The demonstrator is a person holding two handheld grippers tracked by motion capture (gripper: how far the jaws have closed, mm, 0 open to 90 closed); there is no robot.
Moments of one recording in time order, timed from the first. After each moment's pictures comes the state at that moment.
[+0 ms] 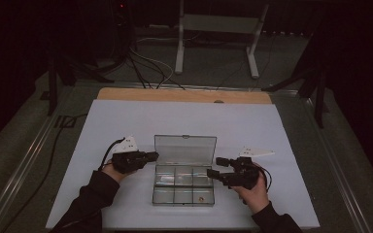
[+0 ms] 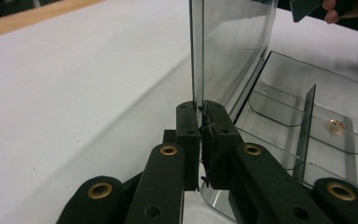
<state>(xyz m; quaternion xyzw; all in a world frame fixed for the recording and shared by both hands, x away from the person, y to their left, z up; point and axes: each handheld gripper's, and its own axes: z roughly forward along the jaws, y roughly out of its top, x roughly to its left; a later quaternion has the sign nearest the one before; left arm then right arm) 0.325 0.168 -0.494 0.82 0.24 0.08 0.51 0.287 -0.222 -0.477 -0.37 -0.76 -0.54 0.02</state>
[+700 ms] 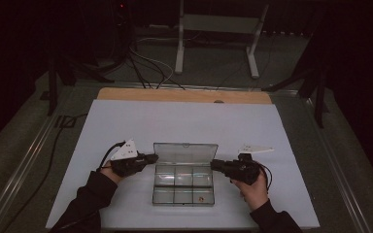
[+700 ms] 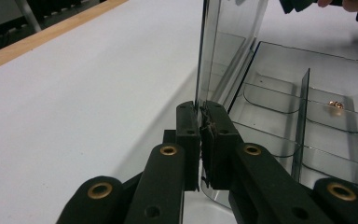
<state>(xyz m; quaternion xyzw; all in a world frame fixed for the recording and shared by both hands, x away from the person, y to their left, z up) 0.316 0.169 -0.493 0.84 0.18 0.12 0.50 0.294 -0.225 -0.476 -0.39 -0.76 -0.51 0.01</state>
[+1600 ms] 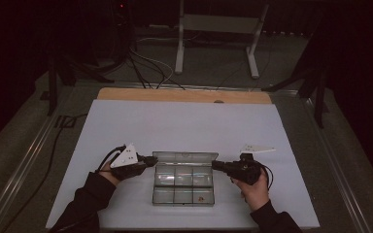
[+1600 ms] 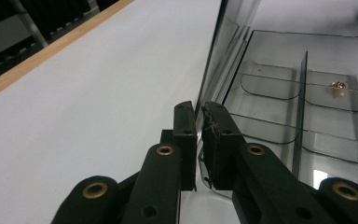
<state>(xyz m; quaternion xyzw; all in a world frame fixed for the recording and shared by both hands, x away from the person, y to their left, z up) 0.306 0.170 -0.494 0.84 0.14 0.16 0.50 0.293 -0.228 -0.474 -0.39 -0.76 -0.52 0.03</state>
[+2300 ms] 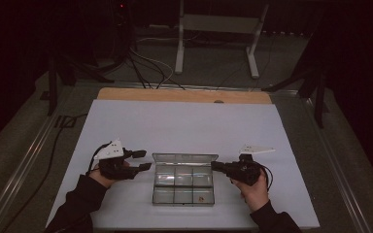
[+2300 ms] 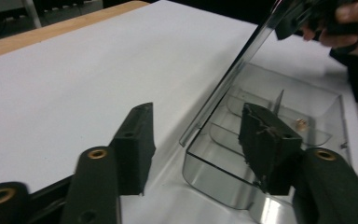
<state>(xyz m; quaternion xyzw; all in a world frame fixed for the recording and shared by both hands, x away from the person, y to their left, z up) 0.302 0.197 -0.480 0.81 0.23 0.08 0.54 0.291 -0.226 -0.474 -0.39 -0.76 -0.52 0.03</state>
